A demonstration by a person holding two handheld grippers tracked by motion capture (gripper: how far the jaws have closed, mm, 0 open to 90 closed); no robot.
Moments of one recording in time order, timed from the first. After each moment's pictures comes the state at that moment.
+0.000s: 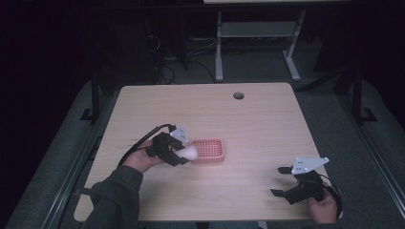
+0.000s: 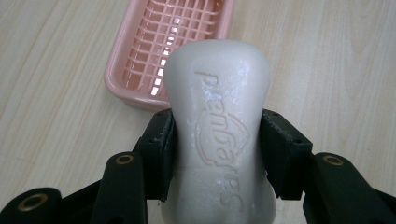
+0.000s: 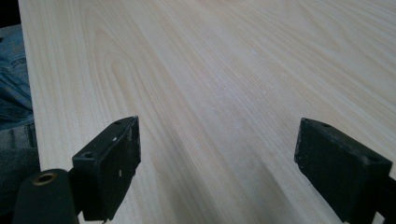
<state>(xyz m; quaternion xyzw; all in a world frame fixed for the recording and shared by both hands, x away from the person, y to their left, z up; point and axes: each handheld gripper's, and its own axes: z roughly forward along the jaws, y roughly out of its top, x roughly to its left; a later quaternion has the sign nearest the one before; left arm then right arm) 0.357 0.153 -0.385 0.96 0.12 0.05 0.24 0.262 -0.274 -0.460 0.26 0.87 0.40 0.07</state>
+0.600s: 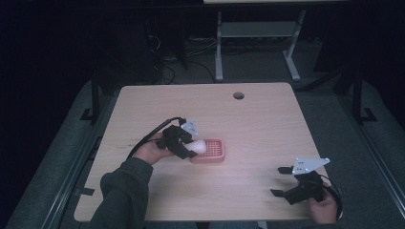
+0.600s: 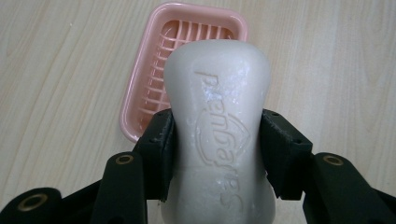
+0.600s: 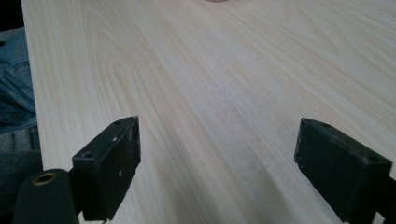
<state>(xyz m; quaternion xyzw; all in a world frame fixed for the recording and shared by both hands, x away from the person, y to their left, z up) 0.377 0.126 -0.381 0.96 0.11 0.05 0.24 0.261 -0.275 -0.459 0.26 0.87 0.41 0.07</state>
